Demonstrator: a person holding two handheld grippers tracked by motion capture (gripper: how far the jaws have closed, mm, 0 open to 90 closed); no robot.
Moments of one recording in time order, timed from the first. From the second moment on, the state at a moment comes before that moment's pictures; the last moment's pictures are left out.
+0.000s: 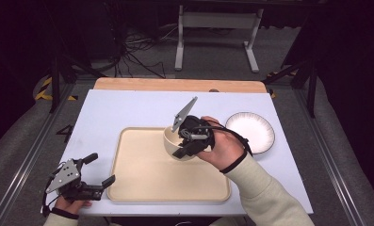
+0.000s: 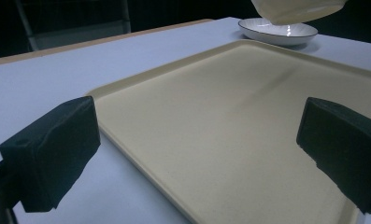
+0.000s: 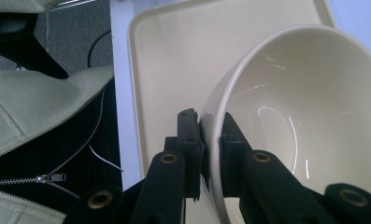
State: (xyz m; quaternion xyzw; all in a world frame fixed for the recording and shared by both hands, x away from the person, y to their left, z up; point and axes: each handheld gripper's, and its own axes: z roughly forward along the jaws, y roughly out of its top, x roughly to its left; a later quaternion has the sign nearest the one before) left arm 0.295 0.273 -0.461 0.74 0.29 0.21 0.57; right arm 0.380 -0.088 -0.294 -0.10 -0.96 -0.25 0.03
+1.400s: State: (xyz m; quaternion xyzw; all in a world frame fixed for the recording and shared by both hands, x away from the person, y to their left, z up) left arm 0.295 0.272 -0.461 0.74 0.29 0.21 0.57; right arm 0.389 -0.036 -0.371 -0.09 -0.98 -0.19 0.05
